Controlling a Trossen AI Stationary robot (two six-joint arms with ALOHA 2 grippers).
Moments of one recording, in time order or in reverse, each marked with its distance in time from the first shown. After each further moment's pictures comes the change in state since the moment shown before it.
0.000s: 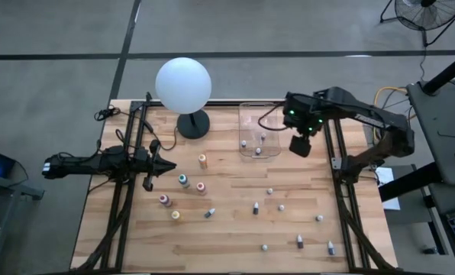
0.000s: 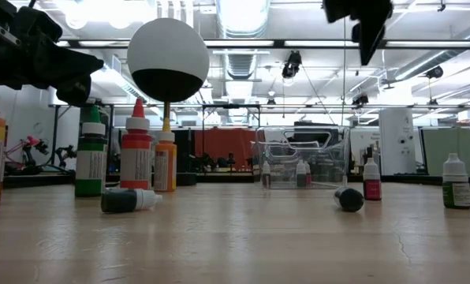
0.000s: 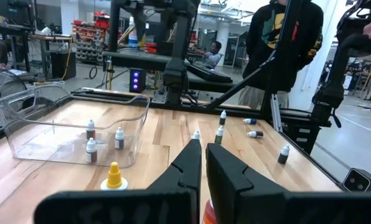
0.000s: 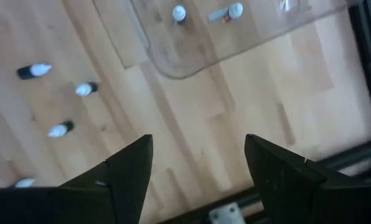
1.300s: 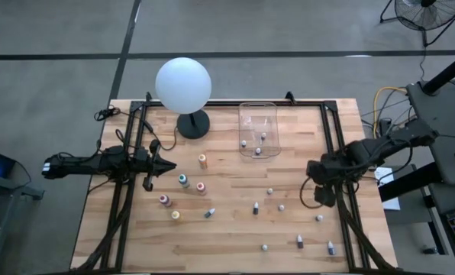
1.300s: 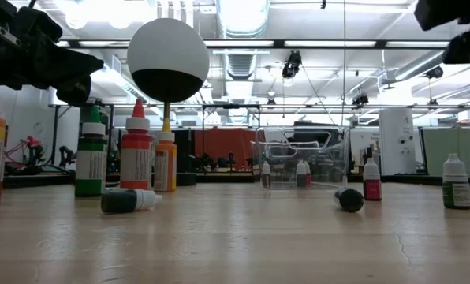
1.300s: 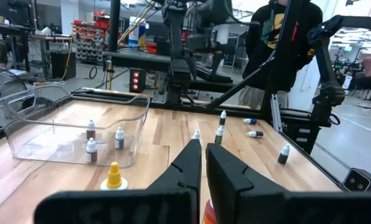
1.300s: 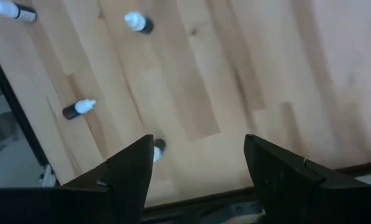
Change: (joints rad) left arm 0.000 0.000 0.000 0.000 0.000 0.000; right arm 0.677 -0.411 -0.658 0.320 -0.102 0.649
